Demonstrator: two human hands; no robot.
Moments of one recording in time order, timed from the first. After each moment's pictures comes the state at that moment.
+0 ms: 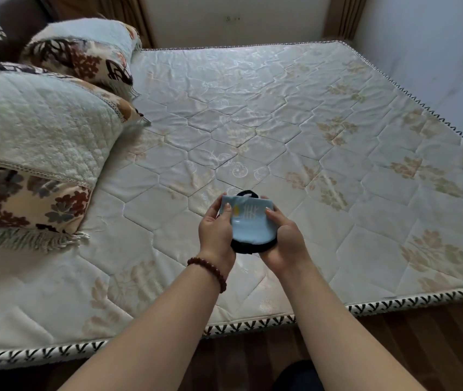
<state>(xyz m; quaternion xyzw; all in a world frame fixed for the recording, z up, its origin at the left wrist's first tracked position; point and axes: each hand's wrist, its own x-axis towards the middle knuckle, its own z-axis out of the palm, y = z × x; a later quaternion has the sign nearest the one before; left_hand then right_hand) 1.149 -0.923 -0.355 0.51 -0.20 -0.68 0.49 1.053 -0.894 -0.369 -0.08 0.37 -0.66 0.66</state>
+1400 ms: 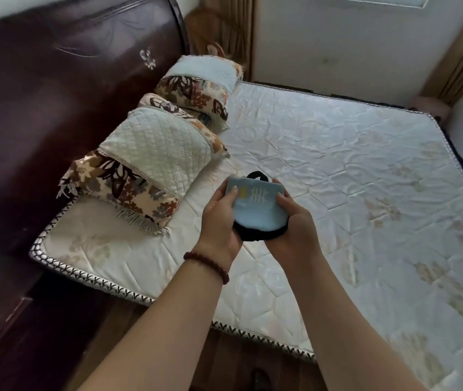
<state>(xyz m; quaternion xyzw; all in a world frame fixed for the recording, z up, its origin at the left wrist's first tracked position) 1.218 -0.903 -0.026 0.43 -0.11 -0.65 0.62 1.116 -0.910 -0.038 -0.16 0.29 -0.55 0.77</state>
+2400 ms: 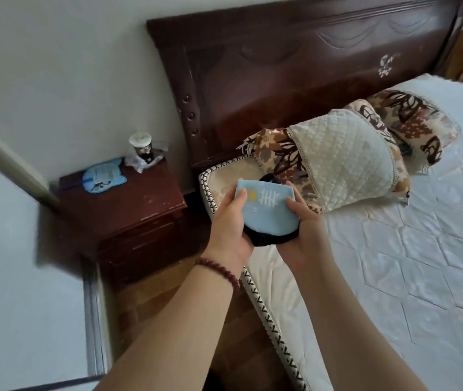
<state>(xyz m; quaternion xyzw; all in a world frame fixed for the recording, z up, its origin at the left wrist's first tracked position) 1.394 -0.789 -0.038 0.44 0.10 -0.38 0.81 1.327 -0.874 -0.056 -0.28 0.20 -0.19 0.92</state>
